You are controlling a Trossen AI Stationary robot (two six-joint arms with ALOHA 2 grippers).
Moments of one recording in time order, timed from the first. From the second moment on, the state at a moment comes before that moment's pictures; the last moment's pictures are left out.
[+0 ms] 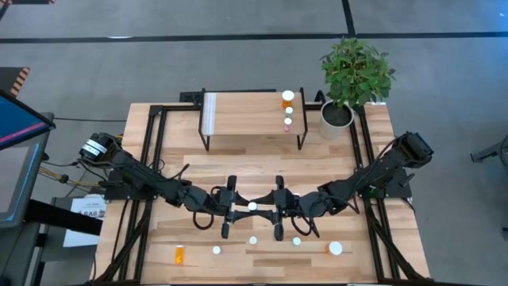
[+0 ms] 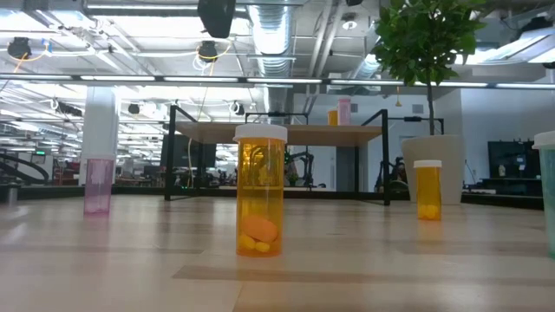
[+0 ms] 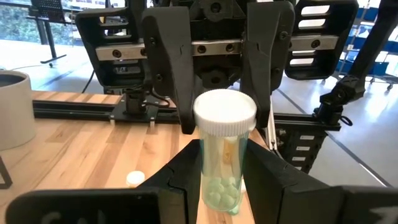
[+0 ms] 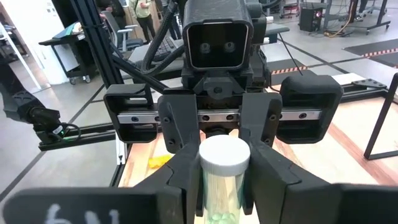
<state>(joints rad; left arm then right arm) -0.43 1.53 0.77 0.69 -0.32 -0.14 0.46 1.59 1.05 0.40 0.49 0.26</state>
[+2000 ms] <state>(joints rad) -0.54 1.18 0.51 0.64 -0.66 -0.12 -0.17 1.48 0.94 0.59 0.47 0.11</state>
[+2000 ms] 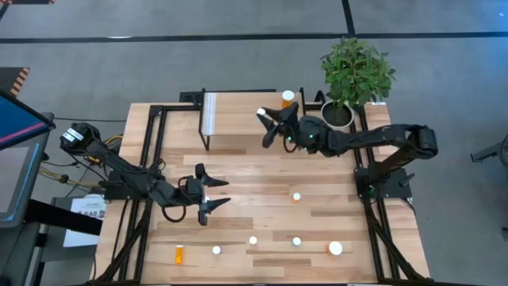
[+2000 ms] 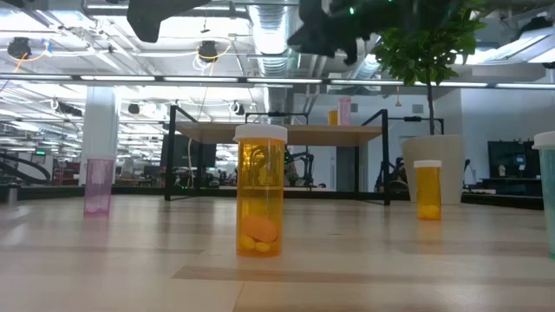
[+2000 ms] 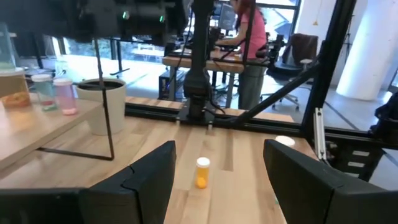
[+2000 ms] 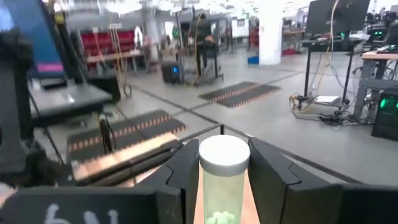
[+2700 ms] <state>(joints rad) -0.39 1.18 0.51 0.63 -0.66 -0.13 -0.24 1.49 0.86 0.71 0.45 0.05</state>
